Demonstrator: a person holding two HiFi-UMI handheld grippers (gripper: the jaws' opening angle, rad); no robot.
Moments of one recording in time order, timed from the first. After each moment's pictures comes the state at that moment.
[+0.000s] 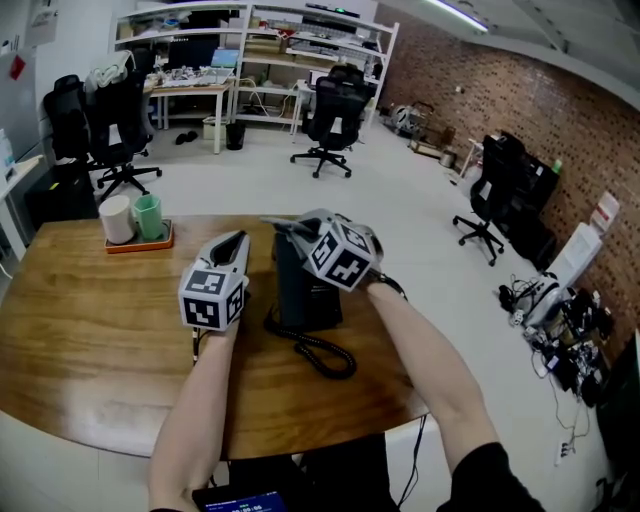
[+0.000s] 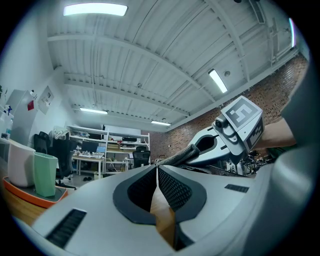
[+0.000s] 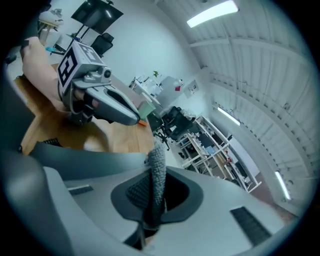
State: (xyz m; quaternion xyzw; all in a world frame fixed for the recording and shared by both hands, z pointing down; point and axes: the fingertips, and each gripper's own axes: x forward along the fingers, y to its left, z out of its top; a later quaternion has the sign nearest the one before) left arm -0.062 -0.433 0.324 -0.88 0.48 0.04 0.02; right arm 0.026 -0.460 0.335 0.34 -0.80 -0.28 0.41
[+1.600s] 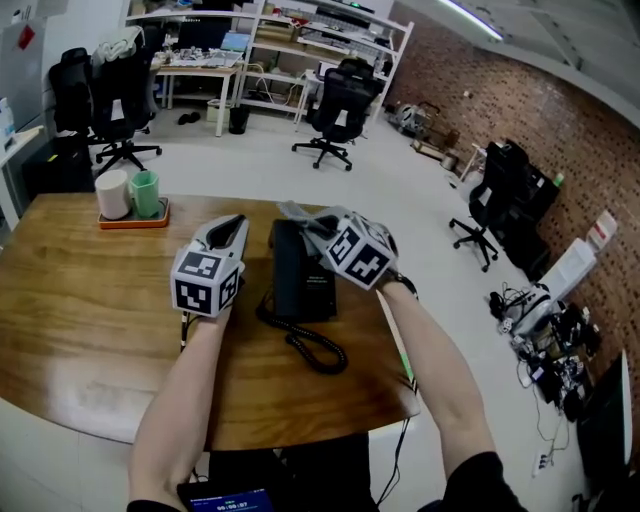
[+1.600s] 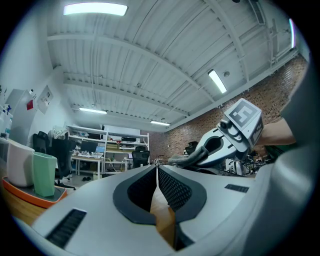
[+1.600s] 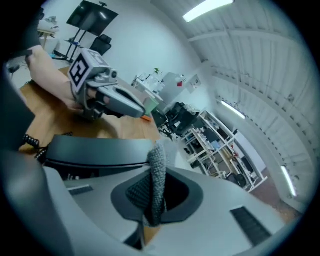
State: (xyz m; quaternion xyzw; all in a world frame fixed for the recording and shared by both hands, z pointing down) left arm -0.060 -0.430 0.320 -0.88 0.48 0.04 0.02; right arm 0.056 -0.443 0.342 0.32 -0.80 -0.25 0.43
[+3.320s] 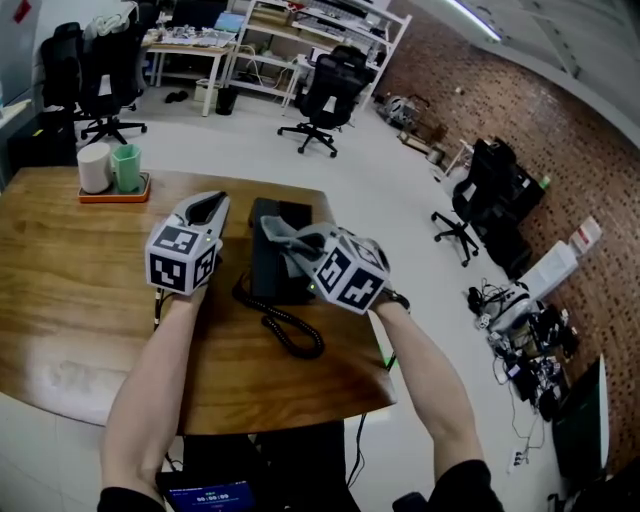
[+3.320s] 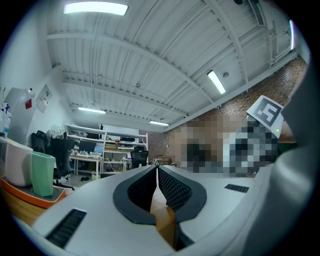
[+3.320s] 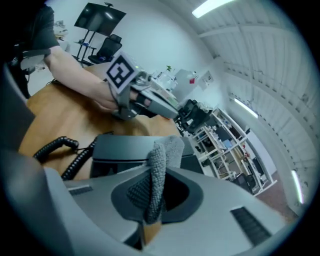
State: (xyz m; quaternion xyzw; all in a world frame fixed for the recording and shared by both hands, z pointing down) left arm -0.060 -0.431 0.321 -0.88 0.47 0.04 0.02; right arm 0.054 -0.370 0.372 0.26 -0.81 -0.24 0.46
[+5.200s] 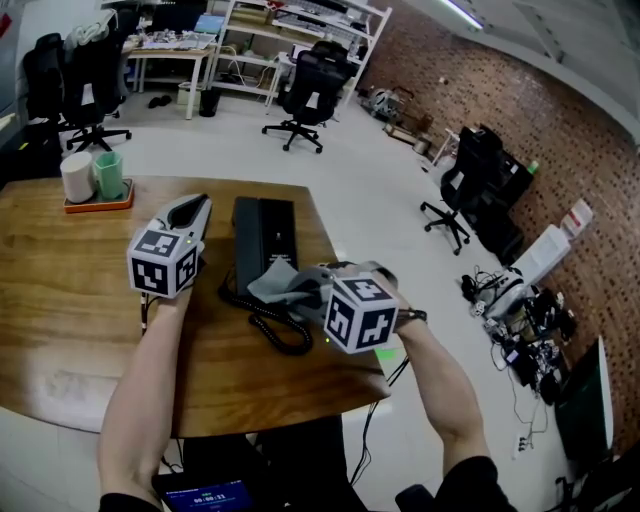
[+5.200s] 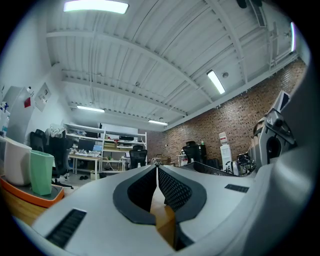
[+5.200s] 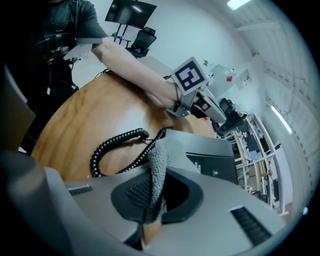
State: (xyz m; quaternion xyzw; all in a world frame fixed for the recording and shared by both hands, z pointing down) left arm -0.059 -0.431 0.325 -0.89 0.46 0.03 0.02; right arm 0.076 -0.273 0.410 0.10 -0.78 -0.27 0.55
